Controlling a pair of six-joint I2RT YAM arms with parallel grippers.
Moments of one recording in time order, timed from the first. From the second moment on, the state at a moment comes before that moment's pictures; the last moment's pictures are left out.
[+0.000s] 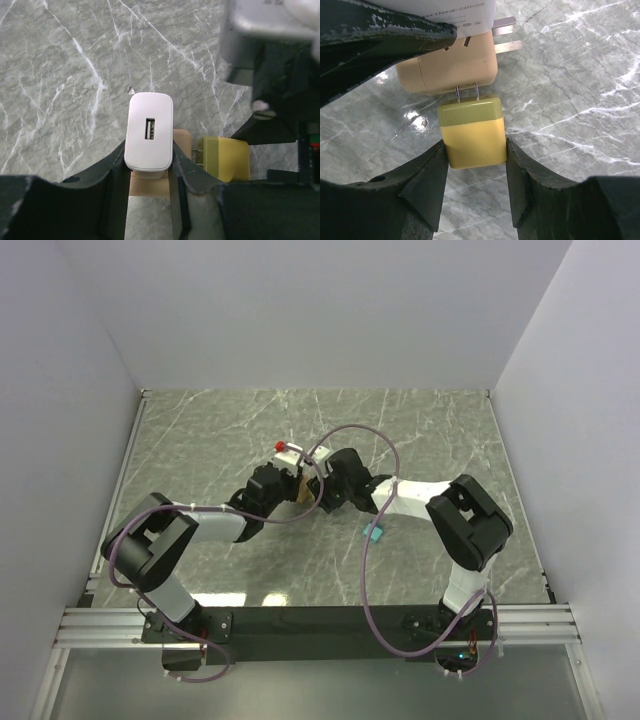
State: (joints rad) left arm -0.66 1.63 0.63 0.69 -0.17 -0.06; right arm 0.70 1.79 0.98 0.08 -0.13 -0.11
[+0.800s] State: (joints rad) left arm -0.66 1.65 0.66 0.69 -0.15 -0.03; right arm 0.68 1.84 1.06 0.00 -0.15 -0.14
